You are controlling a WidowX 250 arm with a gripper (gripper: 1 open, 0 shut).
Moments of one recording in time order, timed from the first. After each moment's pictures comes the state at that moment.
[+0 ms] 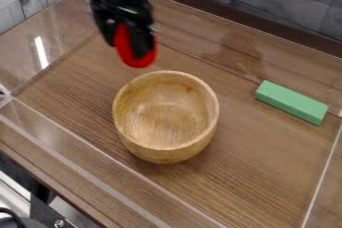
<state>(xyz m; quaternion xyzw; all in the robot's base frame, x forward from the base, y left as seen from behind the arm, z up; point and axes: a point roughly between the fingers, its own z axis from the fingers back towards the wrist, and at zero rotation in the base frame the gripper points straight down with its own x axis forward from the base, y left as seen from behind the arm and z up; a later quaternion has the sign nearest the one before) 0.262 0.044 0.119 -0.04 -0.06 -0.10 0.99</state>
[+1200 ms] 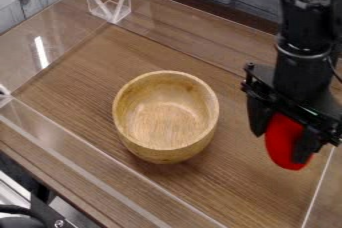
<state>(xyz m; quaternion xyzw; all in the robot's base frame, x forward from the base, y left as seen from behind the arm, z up) 0.257 -0.137 0.100 -0.07 -0.07 -0.14 0.99</state>
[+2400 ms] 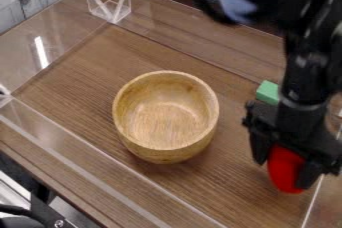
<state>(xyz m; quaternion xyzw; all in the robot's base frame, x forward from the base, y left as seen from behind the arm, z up) 0.267 -0.137 0.046 -0.06 -0.10 -0.06 0.99</state>
